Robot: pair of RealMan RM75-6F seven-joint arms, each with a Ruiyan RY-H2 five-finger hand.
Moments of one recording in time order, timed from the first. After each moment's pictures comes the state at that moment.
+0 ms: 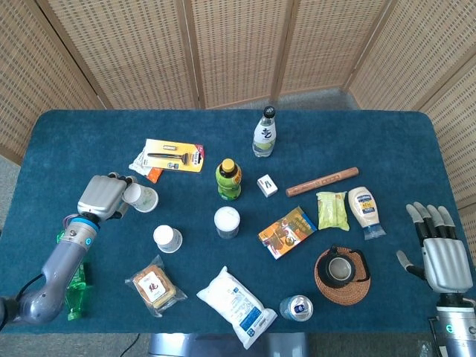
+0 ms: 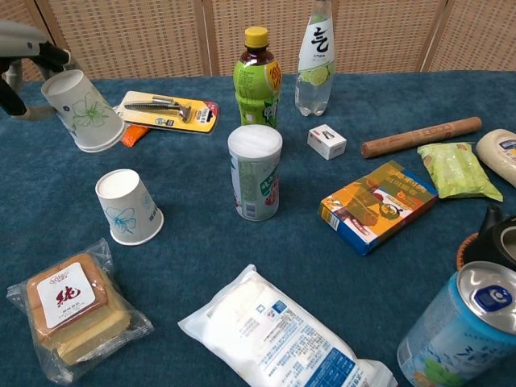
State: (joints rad) left arm -0.82 -1.10 -0.09 -1.89 0.72 1.02 0.64; right arm 0.10 -1.15 0.10 -1.62 -1.49 1.50 -0.09
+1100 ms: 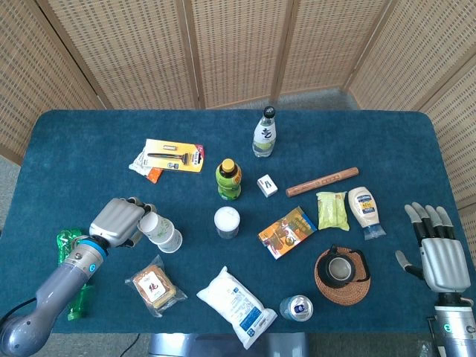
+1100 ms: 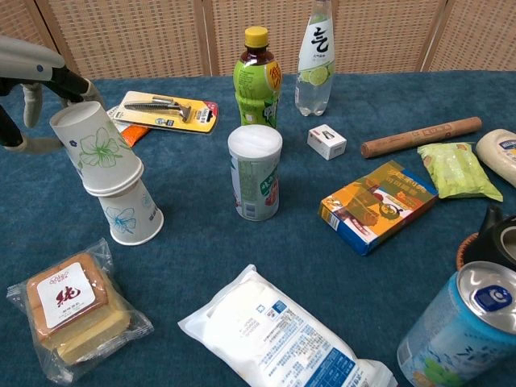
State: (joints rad) left arm -0.89 -0.98 -0.01 -2.15 0.68 0.98 0.69; right arm 0.10 -1.16 0.10 -1.61 -1.49 1.50 -0.09
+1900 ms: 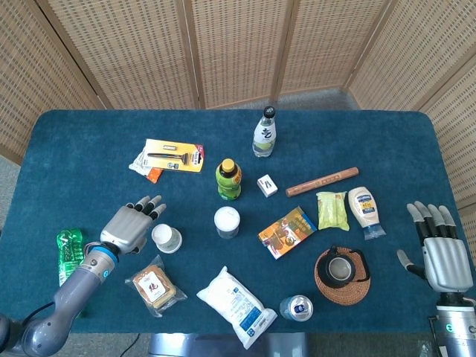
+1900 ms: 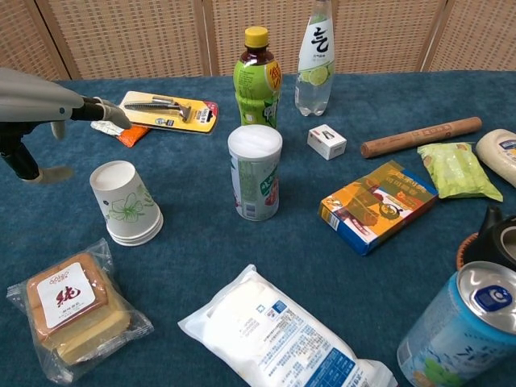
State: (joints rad) left arm -0.93 -1.12 0.07 -2.10 0.65 1.09 0.82; right arm 0.10 -1.15 0.10 -1.61 -1.48 1.50 -0.09
